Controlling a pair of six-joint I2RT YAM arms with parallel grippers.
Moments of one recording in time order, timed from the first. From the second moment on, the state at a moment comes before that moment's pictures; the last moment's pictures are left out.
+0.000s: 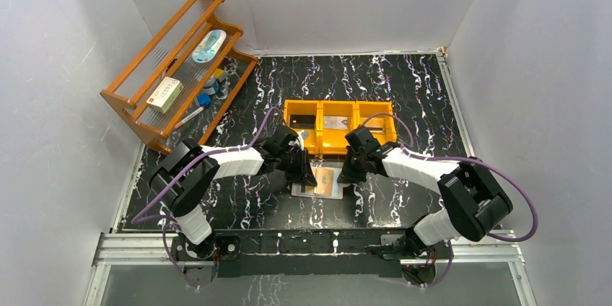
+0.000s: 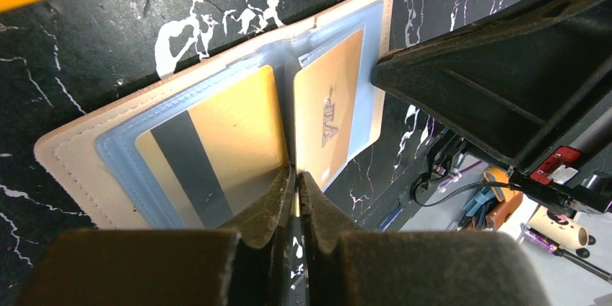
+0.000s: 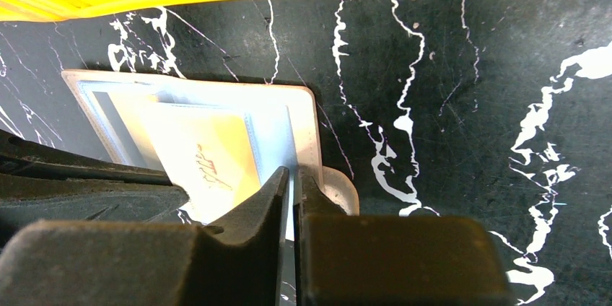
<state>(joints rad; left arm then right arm) -0.76 1.69 0.80 -0.03 0.46 -0.79 0.67 1.43 0.68 -0.35 -0.10 0.91</state>
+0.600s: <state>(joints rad) -0.76 1.70 0.80 0.04 0.49 -0.81 0.69 1.44 0.71 -0.29 -0.20 0.86</state>
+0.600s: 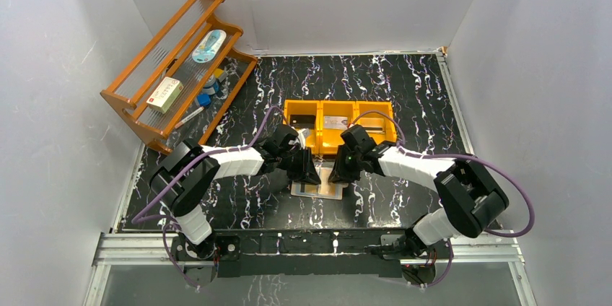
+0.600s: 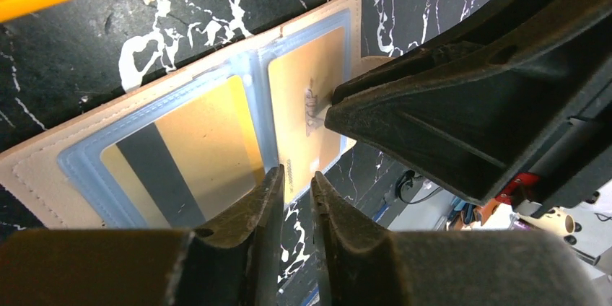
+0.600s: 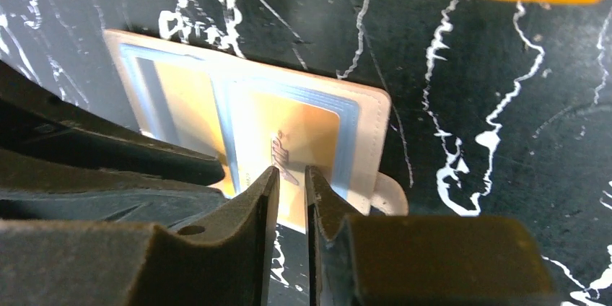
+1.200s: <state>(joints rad) -0.76 1.72 0.80 0.02 0.50 -0.80 0.70 1.45 0.71 -0.33 -0.14 0.89</state>
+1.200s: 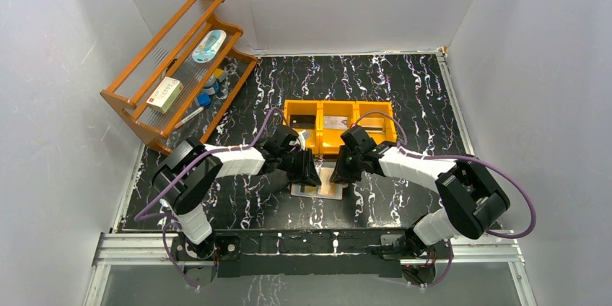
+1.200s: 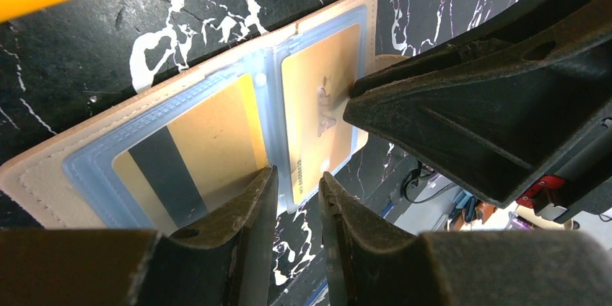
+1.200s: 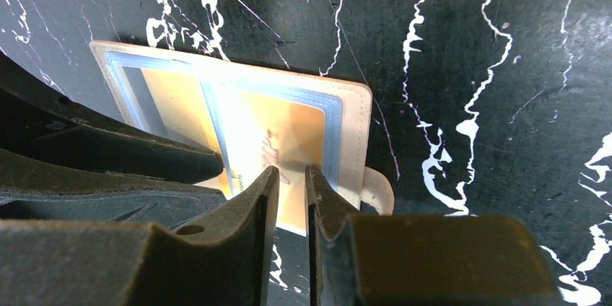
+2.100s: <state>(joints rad) -0.76 1.75 0.80 0.06 0.52 -0.82 0.69 1.46 0.72 -0.37 -0.14 0.89</state>
